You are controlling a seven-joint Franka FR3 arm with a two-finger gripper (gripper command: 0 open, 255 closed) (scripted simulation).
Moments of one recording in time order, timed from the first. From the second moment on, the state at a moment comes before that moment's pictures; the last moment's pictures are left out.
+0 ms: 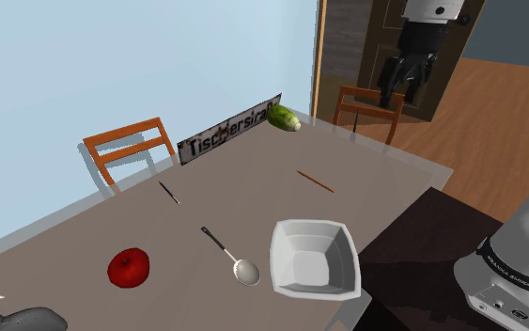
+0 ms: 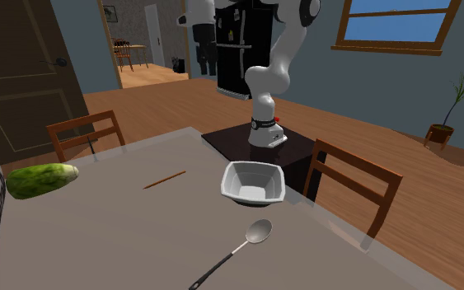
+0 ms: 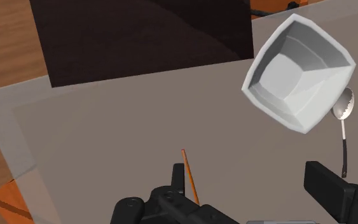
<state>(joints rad) 0.04 -0.71 0.03 -2.41 0.14 1.70 0.15</state>
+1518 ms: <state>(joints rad) 0.18 -0.05 0.36 -2.32 0.18 2.30 0.41</state>
